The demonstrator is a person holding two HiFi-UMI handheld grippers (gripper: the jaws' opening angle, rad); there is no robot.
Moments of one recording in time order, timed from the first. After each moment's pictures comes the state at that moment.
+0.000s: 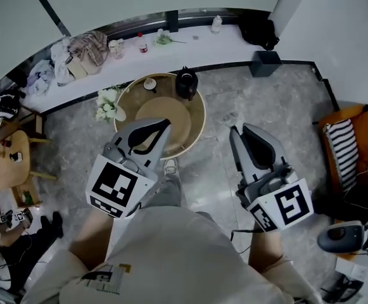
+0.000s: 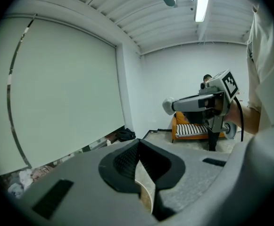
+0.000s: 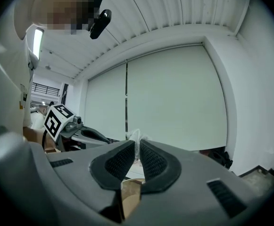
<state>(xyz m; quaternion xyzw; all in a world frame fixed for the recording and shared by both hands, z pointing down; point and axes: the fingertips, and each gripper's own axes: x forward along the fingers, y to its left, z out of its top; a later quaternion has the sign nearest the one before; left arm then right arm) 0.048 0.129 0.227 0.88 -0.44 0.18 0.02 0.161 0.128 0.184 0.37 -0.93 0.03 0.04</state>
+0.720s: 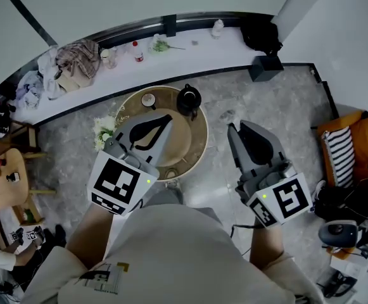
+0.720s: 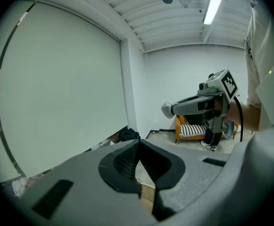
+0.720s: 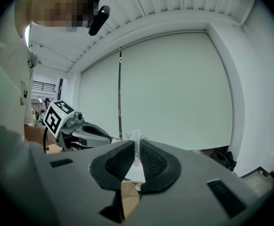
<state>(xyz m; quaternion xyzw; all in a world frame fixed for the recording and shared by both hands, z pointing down) -0.027 -0.052 0.235 0.89 -0.42 0.18 0.03 0.079 -0.050 0.199 0.37 -0.92 0.05 0.08</state>
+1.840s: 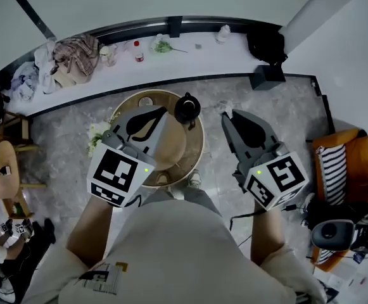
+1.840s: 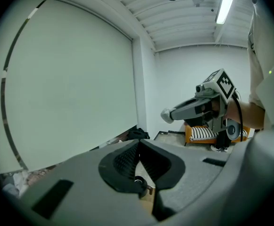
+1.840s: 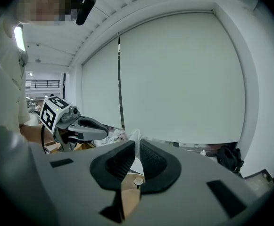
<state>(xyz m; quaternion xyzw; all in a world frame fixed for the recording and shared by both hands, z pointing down) -0.058 -0.133 0.256 0.87 -0.47 0.16 0.06 0.050 -0.151 0.234 0.33 -0.93 0.08 0.15</state>
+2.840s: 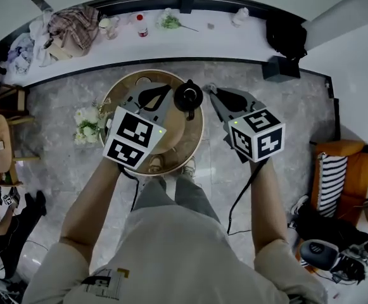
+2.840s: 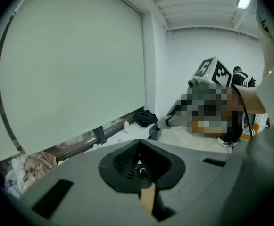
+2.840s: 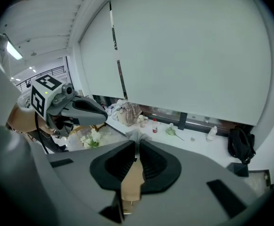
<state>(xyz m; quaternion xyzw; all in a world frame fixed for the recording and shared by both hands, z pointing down) -0.054 -0.241 0.397 0.83 -0.49 0.24 0.13 0.035 -0.270 0.409 0.24 -0.91 0.15 0.31</state>
